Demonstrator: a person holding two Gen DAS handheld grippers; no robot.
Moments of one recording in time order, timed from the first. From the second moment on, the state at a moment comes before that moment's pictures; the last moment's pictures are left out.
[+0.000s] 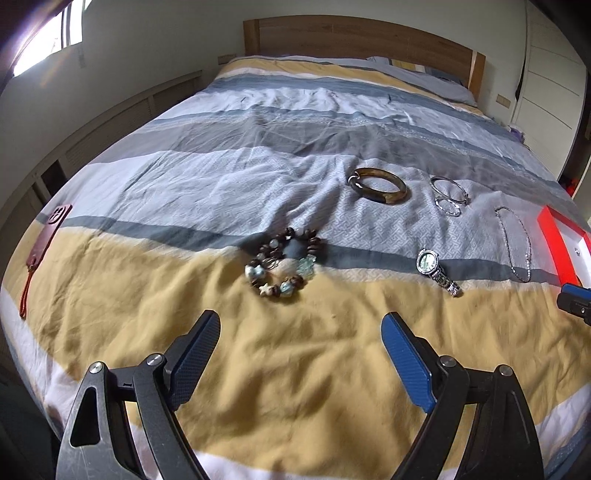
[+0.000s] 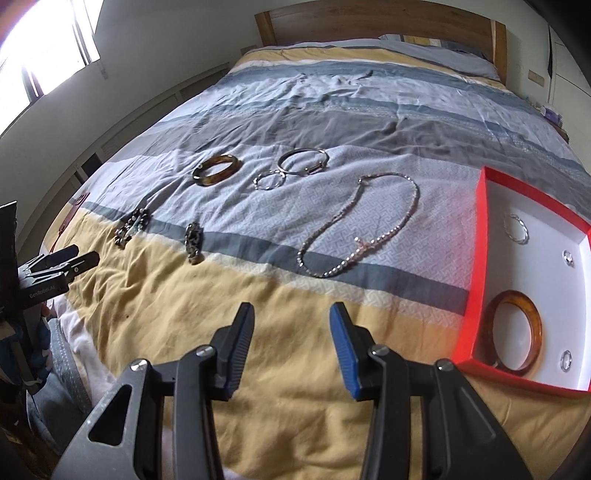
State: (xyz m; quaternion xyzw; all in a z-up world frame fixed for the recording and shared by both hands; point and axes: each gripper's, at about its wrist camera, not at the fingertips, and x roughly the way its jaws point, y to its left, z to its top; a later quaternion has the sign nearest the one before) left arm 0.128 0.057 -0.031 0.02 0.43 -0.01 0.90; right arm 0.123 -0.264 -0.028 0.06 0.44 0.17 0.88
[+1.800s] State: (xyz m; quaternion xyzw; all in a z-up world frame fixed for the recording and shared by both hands) left arm 0.210 0.093 -0.084 -0.01 0.45 -0.01 0.89; right arm 0.295 -0.174 -0.061 0.06 0.44 0.18 0.88
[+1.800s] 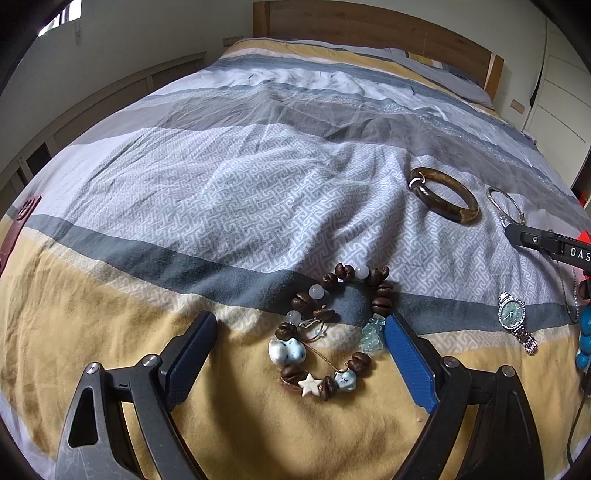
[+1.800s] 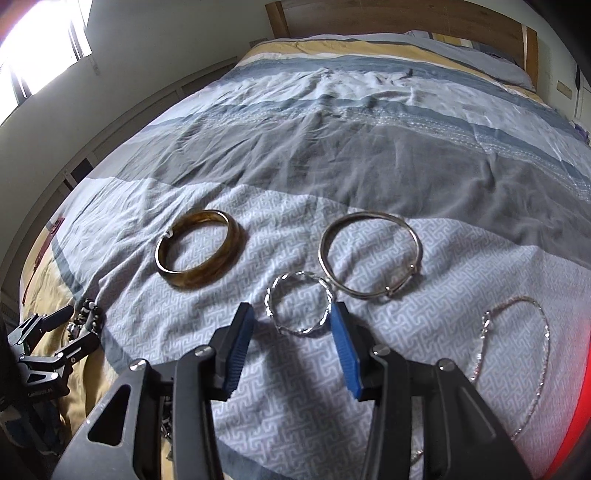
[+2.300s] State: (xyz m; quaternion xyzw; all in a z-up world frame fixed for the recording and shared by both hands) left arm 0.217 0.095 -0.087 -0.02 0.45 -0.02 0.89; right arm 0.302 -0.165 -0.066 0.06 0.43 0.16 0.88
